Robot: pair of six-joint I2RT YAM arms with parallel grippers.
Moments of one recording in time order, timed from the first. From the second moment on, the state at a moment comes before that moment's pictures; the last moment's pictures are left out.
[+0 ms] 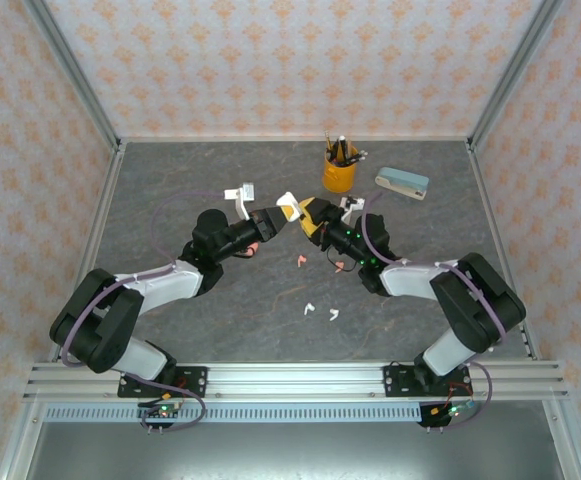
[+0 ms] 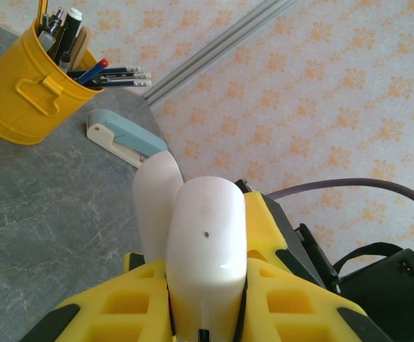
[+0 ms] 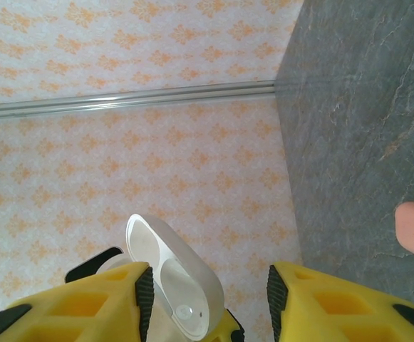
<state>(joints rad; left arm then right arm) -0.48 1.46 0.62 0.82 0.42 -0.94 0.57 1.58 0.60 0.96 -0.31 1.62</state>
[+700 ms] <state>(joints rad) -0.49 1.48 0.62 0.86 0.41 -0.94 0.58 1.62 0.61 1.07 -0.31 1.71</state>
